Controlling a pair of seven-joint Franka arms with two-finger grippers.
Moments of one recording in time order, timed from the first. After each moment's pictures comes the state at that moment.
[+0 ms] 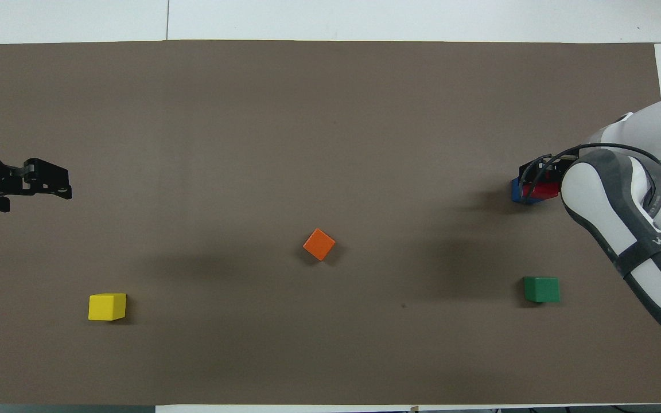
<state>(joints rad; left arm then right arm) 0.06 -0.01 -0.09 -1.71 0.01 1.61 -0.16 -0.08 0.27 0.00 -1.95 0.13 2.14 -0.01</state>
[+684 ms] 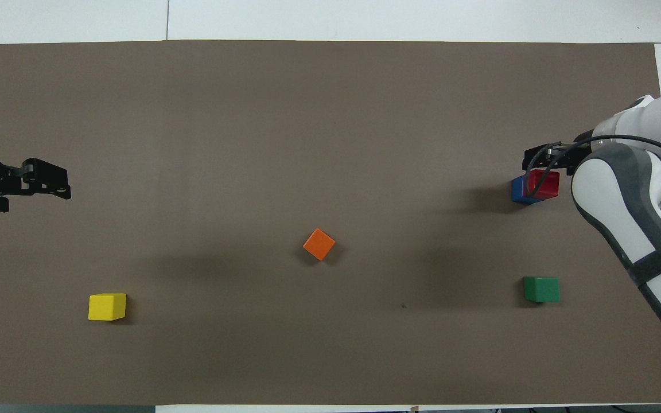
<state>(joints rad) 0.06 -0.01 -0.09 -1.71 0.01 1.61 -0.16 -0.07 0.20 0.01 -1.91 0.13 2.14 -0.01</state>
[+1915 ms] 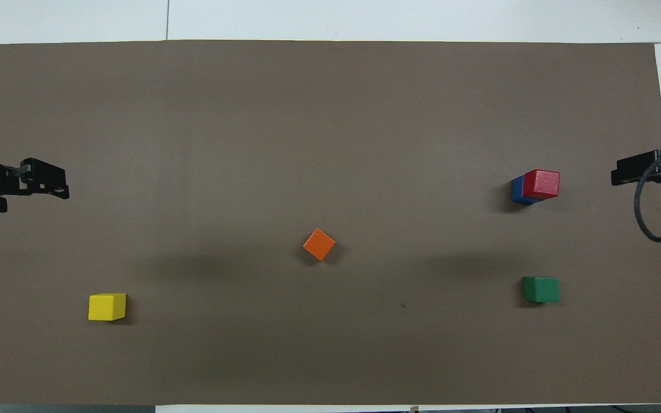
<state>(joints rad) 0.06 -0.01 -0.08 -1.71 0.01 1.61 -0.16 -0.08 -0.04 0.01 -1.70 0.00 1.65 -0.02</state>
